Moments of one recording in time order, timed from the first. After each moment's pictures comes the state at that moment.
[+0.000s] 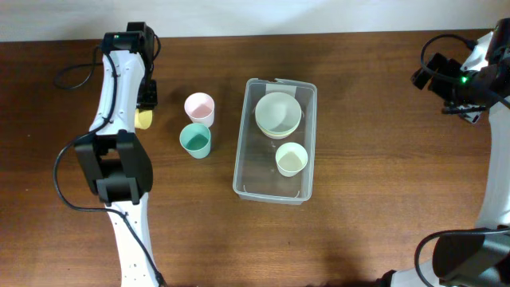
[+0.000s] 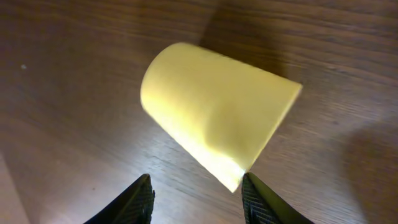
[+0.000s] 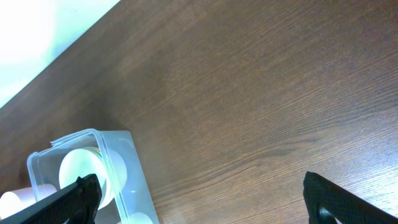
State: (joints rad) left arm 0.02 2.45 2.35 -1.46 -0.43 -0.12; right arm -0.32 1.70 1.83 -1.17 -0.23 0.30
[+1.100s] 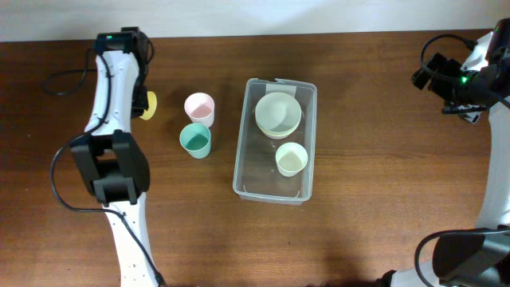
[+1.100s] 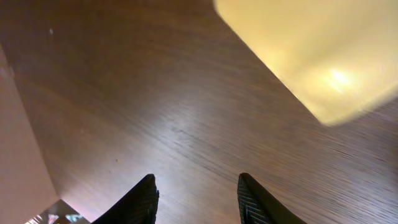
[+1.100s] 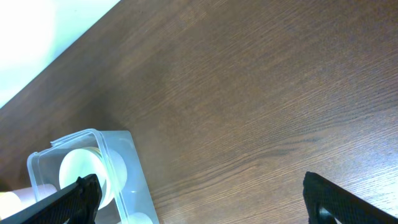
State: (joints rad) left arm 0.03 2.45 2.35 -1.55 -0.50 -0.17; right arm -0.32 1.70 1.83 -1.17 -0.23 0.30
